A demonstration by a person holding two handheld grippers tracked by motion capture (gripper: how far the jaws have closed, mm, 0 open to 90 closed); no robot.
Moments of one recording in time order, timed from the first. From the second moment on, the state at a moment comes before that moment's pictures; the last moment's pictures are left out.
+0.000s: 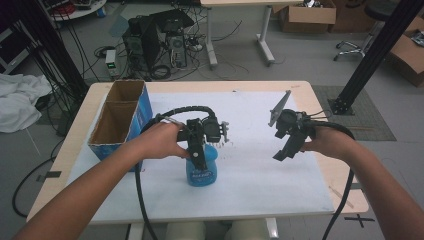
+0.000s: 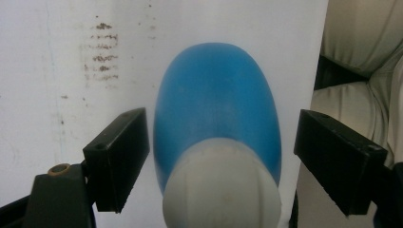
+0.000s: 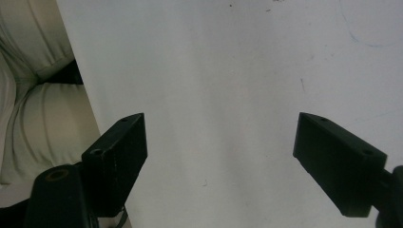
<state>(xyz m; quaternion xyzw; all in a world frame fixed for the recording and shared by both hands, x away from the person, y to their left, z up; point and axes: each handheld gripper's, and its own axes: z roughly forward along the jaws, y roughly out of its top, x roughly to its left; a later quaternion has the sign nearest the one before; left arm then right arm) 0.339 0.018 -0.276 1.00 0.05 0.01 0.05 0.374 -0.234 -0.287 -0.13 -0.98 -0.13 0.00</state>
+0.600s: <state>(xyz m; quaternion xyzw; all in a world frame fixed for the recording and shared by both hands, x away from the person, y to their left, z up) 0.341 0.018 -0.294 1.00 0.06 0.01 0.04 0.375 -0.234 -0.289 -0.13 -0.98 -0.13 0.00</state>
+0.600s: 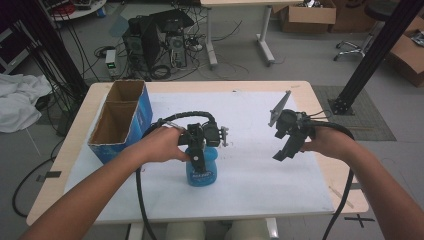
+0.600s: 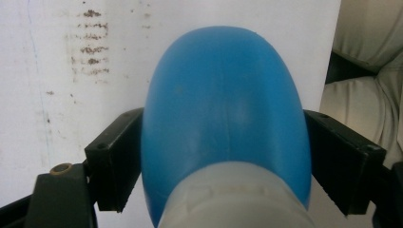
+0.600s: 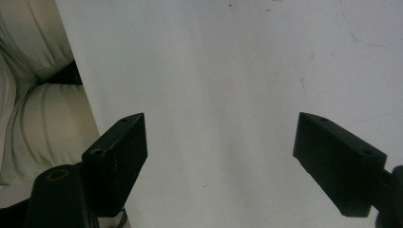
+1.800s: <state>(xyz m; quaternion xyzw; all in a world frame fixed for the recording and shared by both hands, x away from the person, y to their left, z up) 0.345 0.022 -0.293 1.00 0.06 0.02 0.05 0.375 -0.233 -0.289 -0.13 -0.98 -0.13 0.00</state>
